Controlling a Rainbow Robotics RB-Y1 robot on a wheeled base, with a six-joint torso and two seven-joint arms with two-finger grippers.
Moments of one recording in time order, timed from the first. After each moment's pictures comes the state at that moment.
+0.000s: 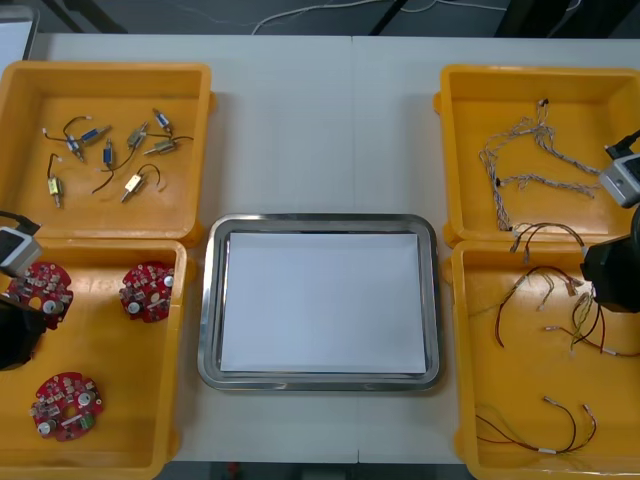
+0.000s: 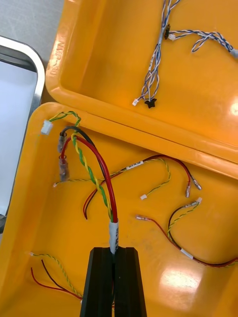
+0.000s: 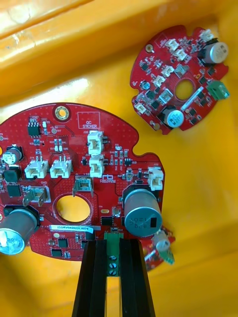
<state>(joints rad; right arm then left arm) -0.14 -0.69 -0.29 -2.45 -0.89 1.92 1.40 0.14 0.60 0.40 -2.36 0.78 1.79 -1.76</state>
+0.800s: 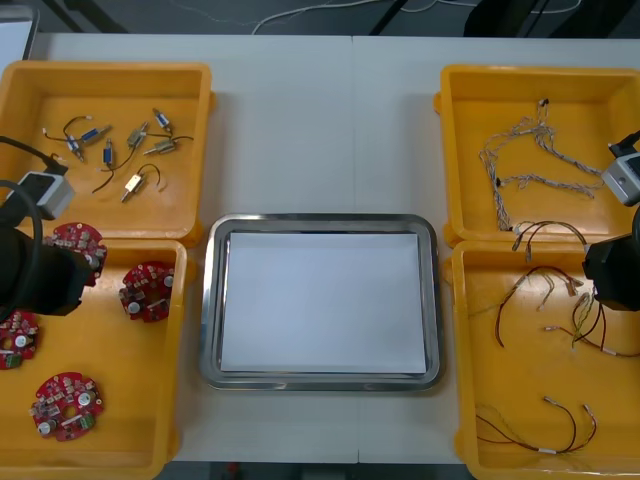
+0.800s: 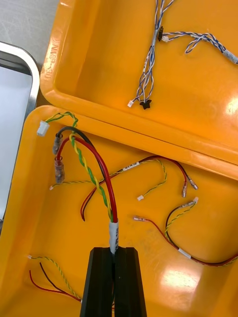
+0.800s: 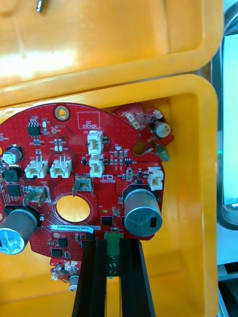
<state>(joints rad) -0.14 -0.69 -0.29 -2.46 -0.88 1.92 1.39 -0.13 0.76 0.16 -2.41 0.84 1.91 -1.19</state>
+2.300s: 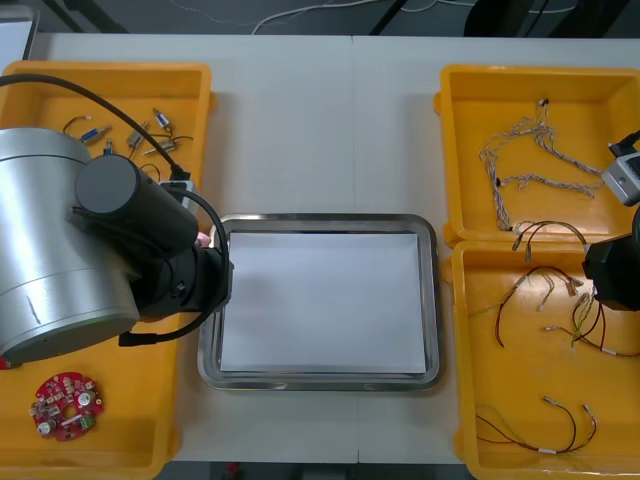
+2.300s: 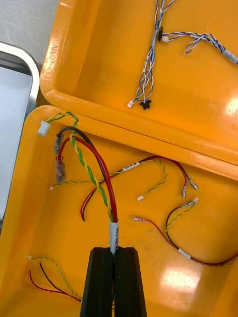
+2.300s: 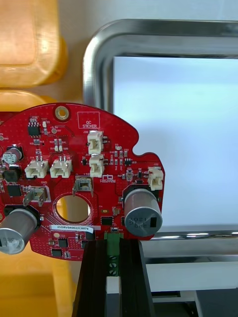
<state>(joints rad) -0.14 -0.69 -0.29 -2.46 -0.88 1.92 1.39 -0.58 0.80 -0.58 -2.41 0.70 1.88 -0.38</state>
